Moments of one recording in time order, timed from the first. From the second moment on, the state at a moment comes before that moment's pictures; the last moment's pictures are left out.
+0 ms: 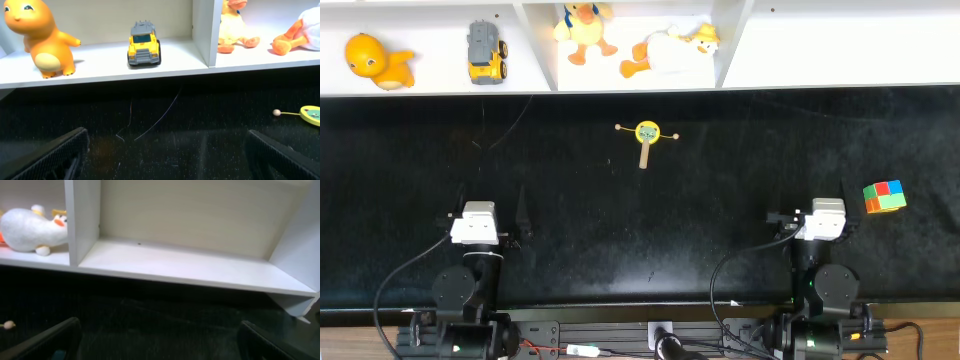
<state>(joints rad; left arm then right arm) -0.03 0.02 0.01 -0.08 -0.03 0.06 -0.10 0.03 0.02 -0.03 -0.01 -0.15</state>
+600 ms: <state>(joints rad) -0.03 0.01 0.01 -0.08 -0.03 0.06 0.29 0.97 0.74 -0.69 0.06 0.20</state>
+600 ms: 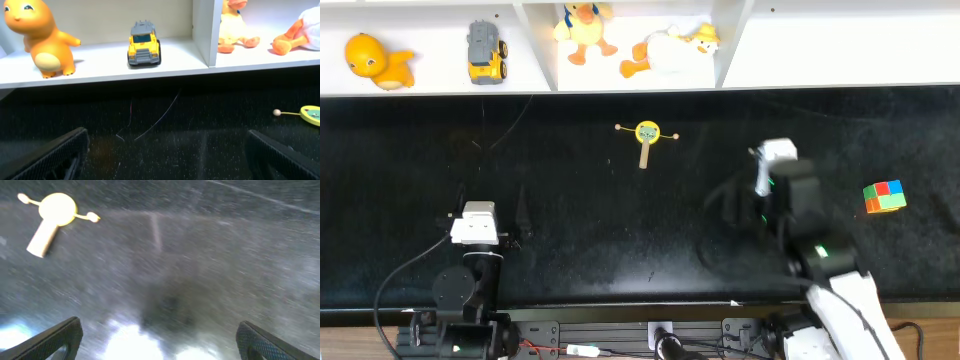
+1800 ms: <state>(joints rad) -0.03 0.01 0.01 -0.08 -0.03 0.06 0.66 1.93 1.24 -0.50 0.19 0.76</state>
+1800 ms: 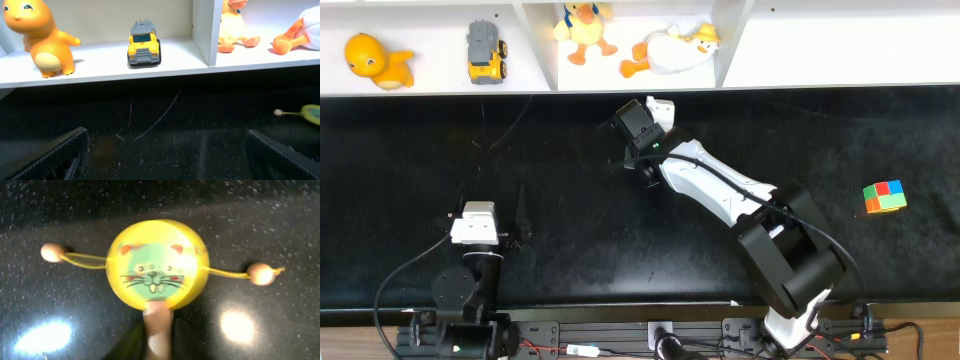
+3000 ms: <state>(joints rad) -0.03 0.01 0.01 -0.08 -0.03 0.06 0.16 1.46 1.11 -0.61 0.28 0.37</state>
